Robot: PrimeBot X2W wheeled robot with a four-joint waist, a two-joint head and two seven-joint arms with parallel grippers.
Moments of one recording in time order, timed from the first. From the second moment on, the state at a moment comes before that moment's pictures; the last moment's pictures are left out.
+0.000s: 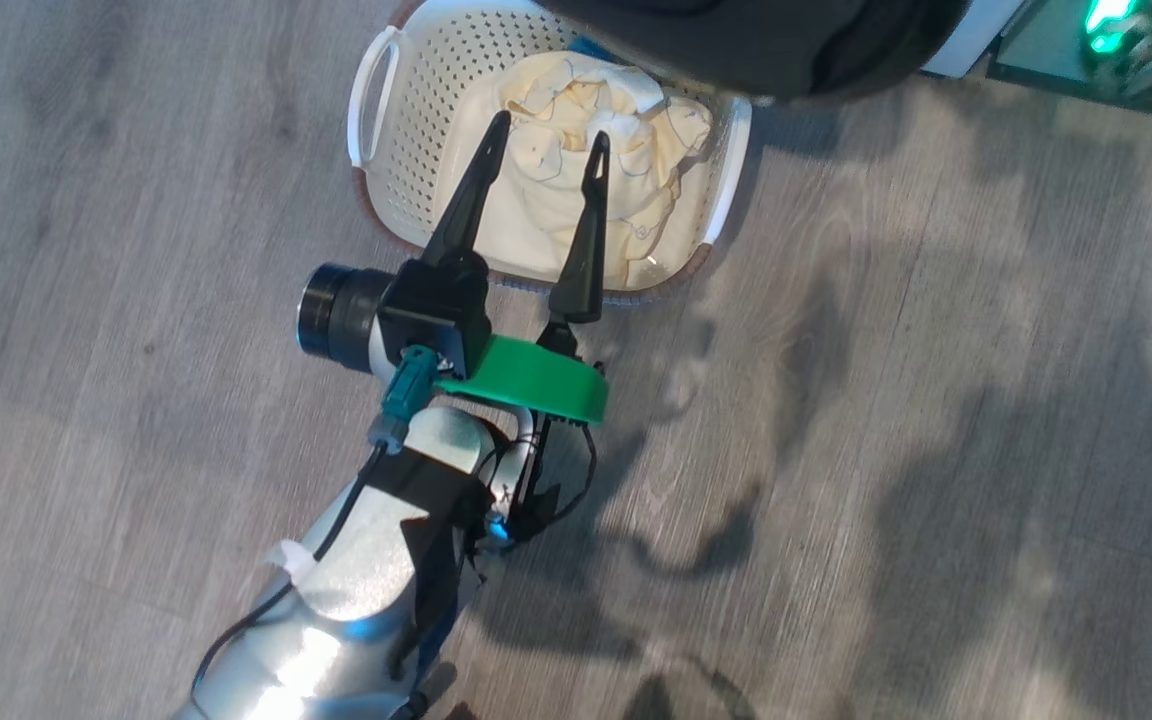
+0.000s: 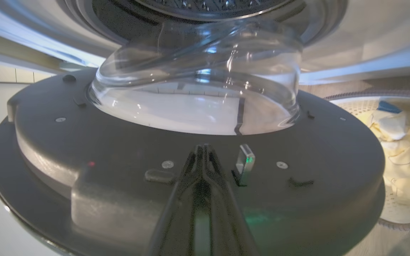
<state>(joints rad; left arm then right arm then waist) -0.62 0.03 -0.49 0.24 -0.26 0.10 -0.26 -1.19 -0.09 0.13 0.65 1.46 0.13 0.85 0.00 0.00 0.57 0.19</state>
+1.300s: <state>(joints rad) -0.54 0.03 -0.47 0.26 -0.27 0.09 -0.26 -0.90 -0.08 0.29 0.37 1.58 0.13 0.59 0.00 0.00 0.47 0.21</state>
